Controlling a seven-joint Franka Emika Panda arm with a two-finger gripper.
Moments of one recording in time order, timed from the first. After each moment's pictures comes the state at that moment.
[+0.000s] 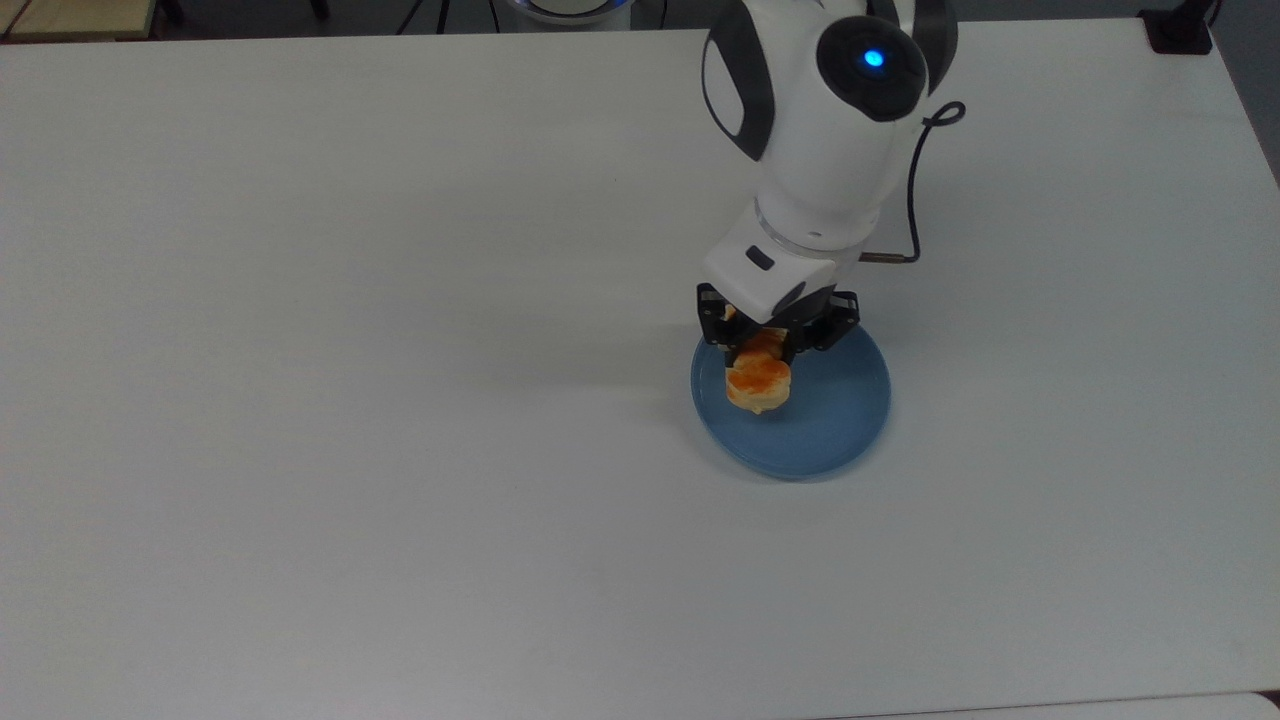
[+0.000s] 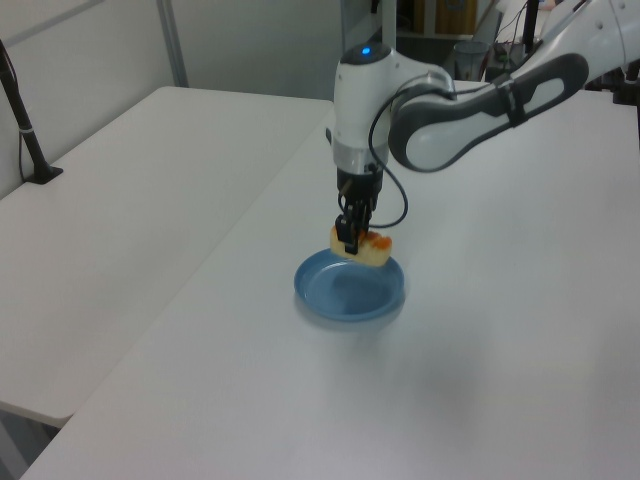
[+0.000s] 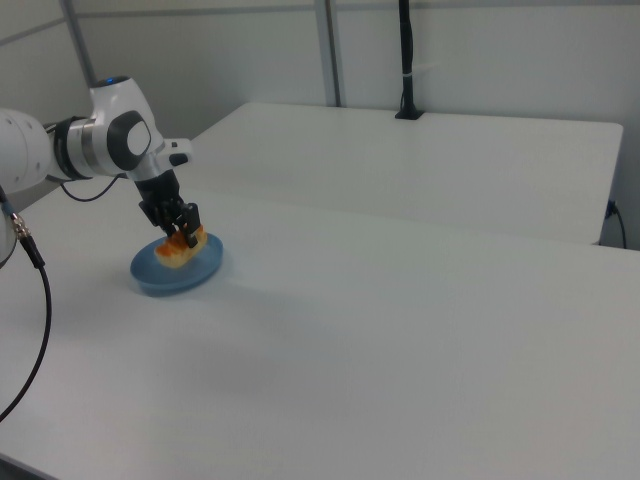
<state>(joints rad) 0.35 0.59 -0.03 -1.40 -0.10 2.06 0.39</state>
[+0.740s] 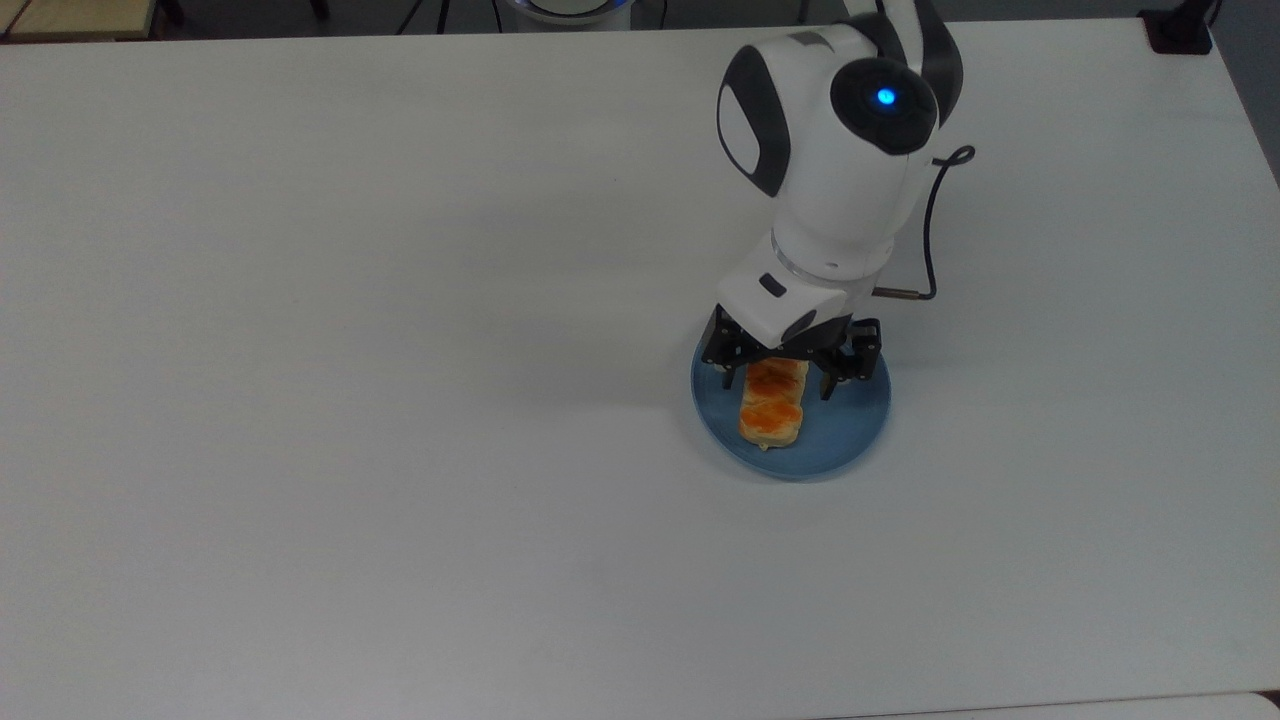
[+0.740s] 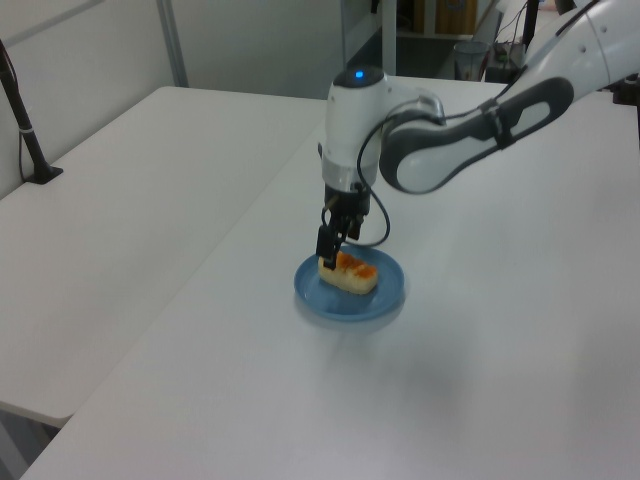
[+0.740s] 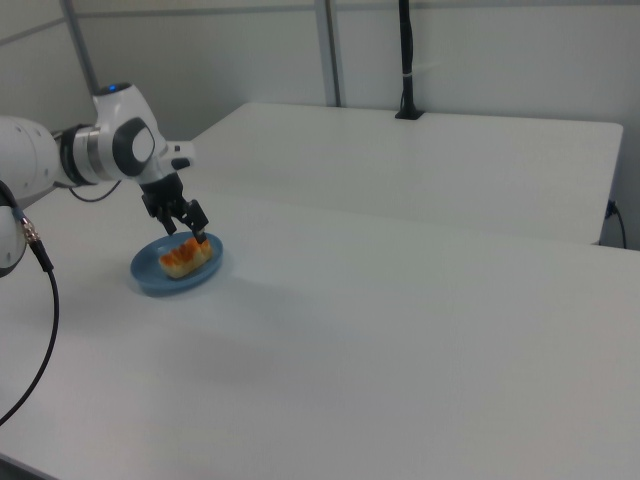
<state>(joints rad) 0.36 0.64 -0.04 -1.35 -0.10 2.12 0.47</state>
